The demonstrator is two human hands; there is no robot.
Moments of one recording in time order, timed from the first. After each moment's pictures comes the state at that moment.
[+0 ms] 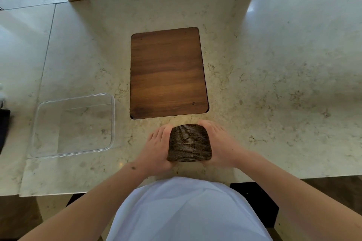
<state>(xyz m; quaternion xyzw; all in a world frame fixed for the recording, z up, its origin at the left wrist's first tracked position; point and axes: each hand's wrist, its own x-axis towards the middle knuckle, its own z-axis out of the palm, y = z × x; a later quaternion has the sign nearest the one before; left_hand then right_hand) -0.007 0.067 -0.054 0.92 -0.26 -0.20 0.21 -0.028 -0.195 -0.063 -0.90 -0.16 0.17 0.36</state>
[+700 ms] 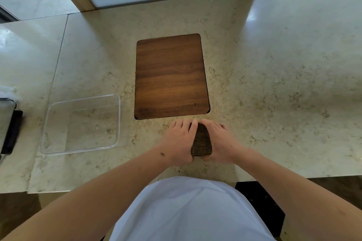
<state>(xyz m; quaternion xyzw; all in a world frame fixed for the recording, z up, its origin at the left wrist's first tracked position) 0.010 0.006 -0.041 0.92 -0.37 -0.13 0.02 -0.025 -0.190 -0.071 -0.92 -0.14 0.12 0.35</state>
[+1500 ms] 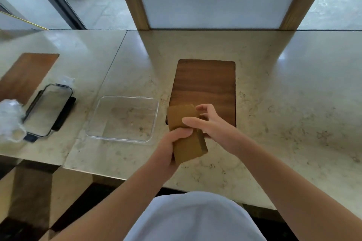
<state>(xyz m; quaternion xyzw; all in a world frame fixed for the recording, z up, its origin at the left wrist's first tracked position) -0.029 0.059 0.093 0.52 0.19 -0.23 0.80 0.033 -0.104 0.092 -0.69 0.04 0.36 0.63</state>
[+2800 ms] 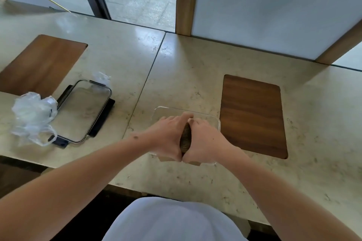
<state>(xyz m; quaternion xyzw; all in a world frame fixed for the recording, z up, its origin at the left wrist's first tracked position) 0.071 0.340 0.087 0.93 -0.23 -0.21 0.22 0.066 0.173 0.114 -0.93 -0.18 0.26 0.17</state>
